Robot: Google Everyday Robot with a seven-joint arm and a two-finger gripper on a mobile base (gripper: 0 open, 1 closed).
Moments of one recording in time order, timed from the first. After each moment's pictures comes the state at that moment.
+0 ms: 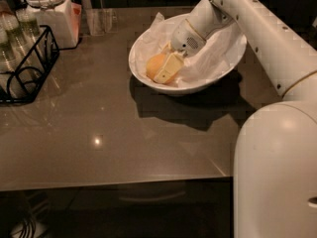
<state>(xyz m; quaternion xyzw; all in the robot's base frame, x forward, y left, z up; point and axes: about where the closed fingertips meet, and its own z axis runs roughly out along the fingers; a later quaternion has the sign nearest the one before) 0.652 -0.024 0.854 -0.65 0.68 0.28 0.21</state>
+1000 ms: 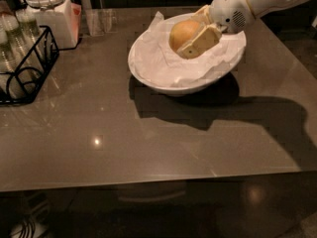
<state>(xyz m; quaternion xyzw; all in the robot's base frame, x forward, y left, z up) 0.606 -0.080 0.973 -0.61 0.66 0.24 0.36</state>
